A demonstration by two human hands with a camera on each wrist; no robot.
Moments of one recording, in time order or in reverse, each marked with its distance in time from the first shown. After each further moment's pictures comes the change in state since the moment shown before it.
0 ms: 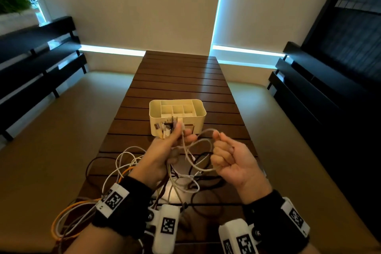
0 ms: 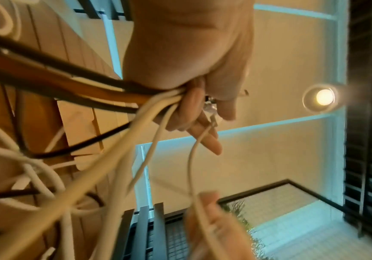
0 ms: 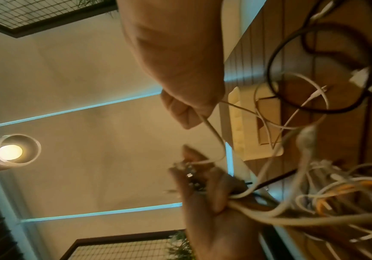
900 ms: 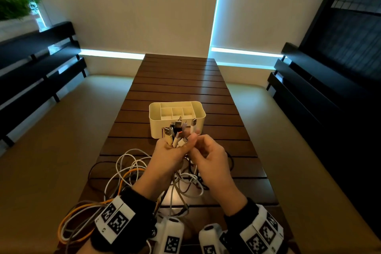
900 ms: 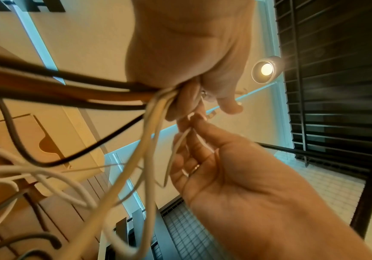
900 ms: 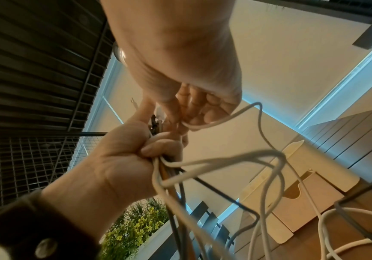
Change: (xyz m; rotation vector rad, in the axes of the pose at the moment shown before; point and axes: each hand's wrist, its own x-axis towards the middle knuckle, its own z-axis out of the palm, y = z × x) left_hand -0.028 0.000 0.023 0.113 -0.029 0.295; right_hand -0.002 0.053 0.013 -1.276 0.144 -0.710
